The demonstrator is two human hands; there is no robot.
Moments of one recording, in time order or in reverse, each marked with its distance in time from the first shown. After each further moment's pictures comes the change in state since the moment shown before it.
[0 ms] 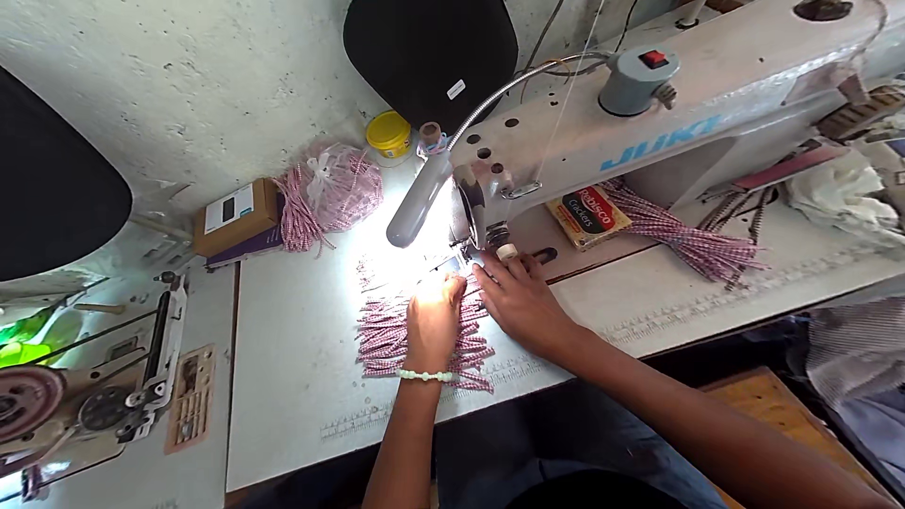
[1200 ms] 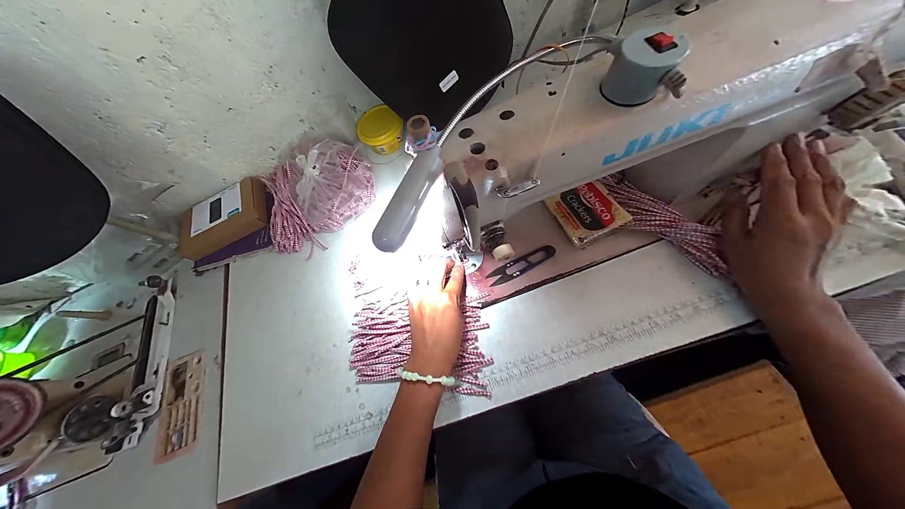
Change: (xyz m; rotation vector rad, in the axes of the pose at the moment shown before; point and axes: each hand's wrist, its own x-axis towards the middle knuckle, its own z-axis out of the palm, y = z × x) left_hand 0.000 0.002 0.020 0.148 0.072 0.050; right_hand -0.072 0.187 -0.108 -0.223 0.472 0.533
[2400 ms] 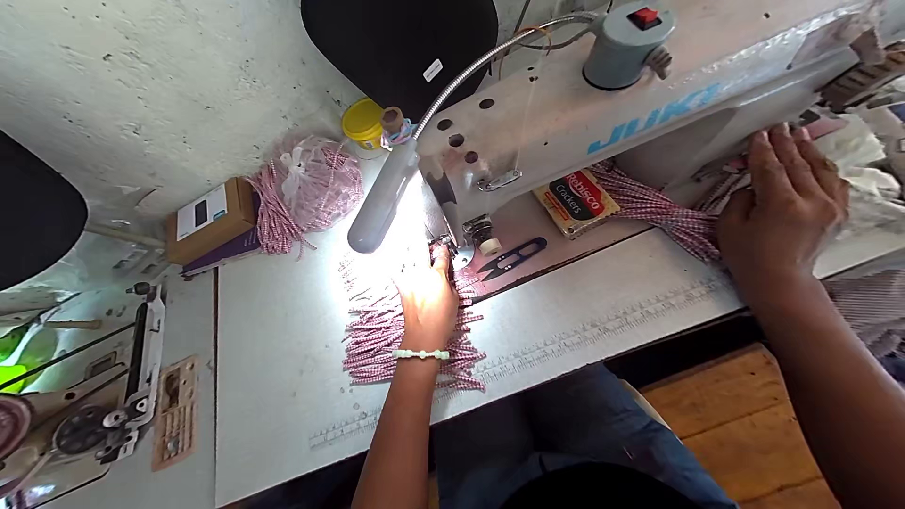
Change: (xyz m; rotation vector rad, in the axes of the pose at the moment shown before) left_hand 0.040 0.024 -0.026 0.081 -0.511 -0.372; right_hand -0.001 -0.004 -0.002 -0.044 0.026 0.026
